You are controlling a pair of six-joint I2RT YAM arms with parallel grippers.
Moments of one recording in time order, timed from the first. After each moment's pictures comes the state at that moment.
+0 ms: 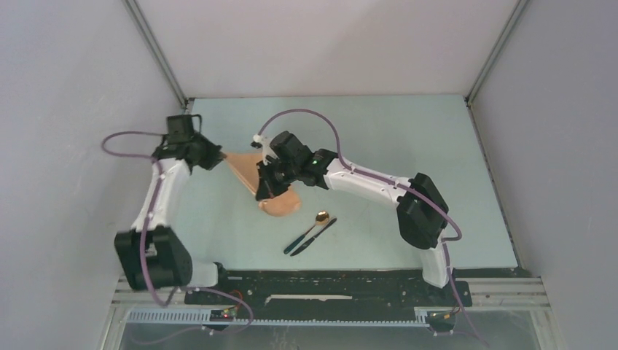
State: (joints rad) left arm 0.08 1.44 1.16 -0.57 0.13 -0.88; right arm 0.96 2.00 1.71 -0.42 -0.36 0.41
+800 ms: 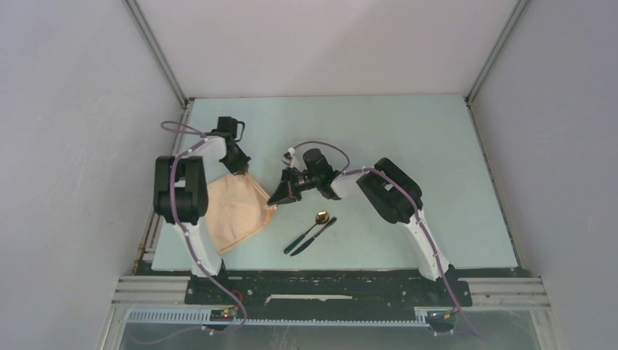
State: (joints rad) left arm -0.01 1.87 1.29 -0.57 -0.08 -0.72; right arm 0.79 2.33 1.39 0.60 -0.90 1.15
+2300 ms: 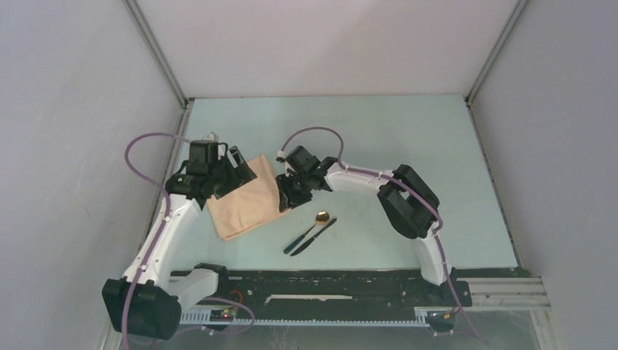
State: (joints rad) left arm -0.13 1.07 0.95 -0.71 0.06 -0.59; right arm 0.88 2.10 1.55 -0.39 -0.34 0.48
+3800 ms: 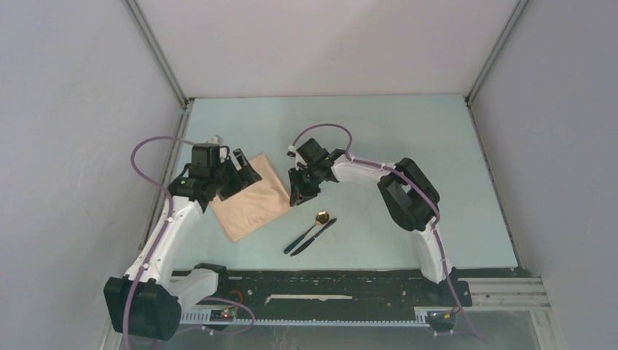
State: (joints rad) left arm -0.13 1.04 0.90 -0.66 0.14 -0.60; right arm 0.78 2.15 1.56 -0.43 -0.44 0.46
